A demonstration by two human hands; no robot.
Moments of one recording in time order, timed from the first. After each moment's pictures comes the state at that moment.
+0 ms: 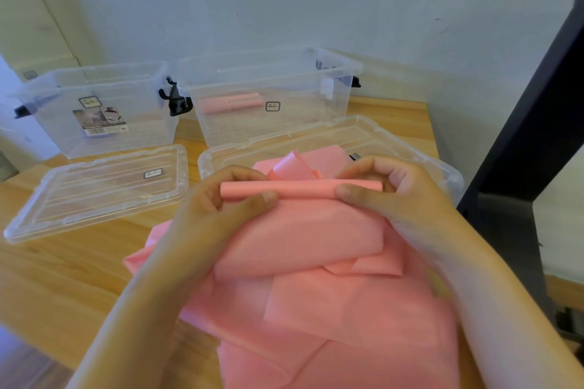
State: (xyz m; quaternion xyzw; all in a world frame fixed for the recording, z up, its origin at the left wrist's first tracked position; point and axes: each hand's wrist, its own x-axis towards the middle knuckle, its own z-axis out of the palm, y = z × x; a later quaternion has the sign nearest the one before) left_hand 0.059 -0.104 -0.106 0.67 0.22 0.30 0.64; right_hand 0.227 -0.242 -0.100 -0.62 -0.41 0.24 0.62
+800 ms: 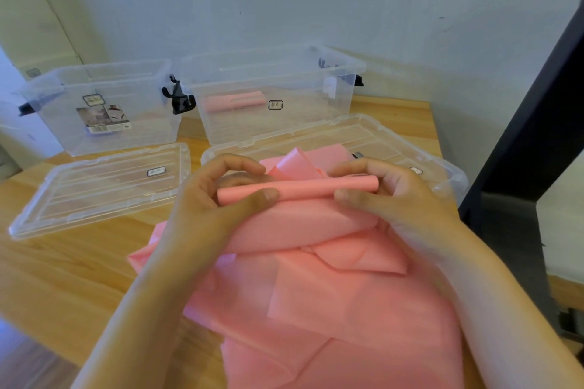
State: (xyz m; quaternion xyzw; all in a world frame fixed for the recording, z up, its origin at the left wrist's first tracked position) left_hand 0.058 -0.104 -0.103 0.69 0.23 0.34 0.60; right_hand 0.223 -0.238 -0.102 -0.59 -0.40 0.30 0.64
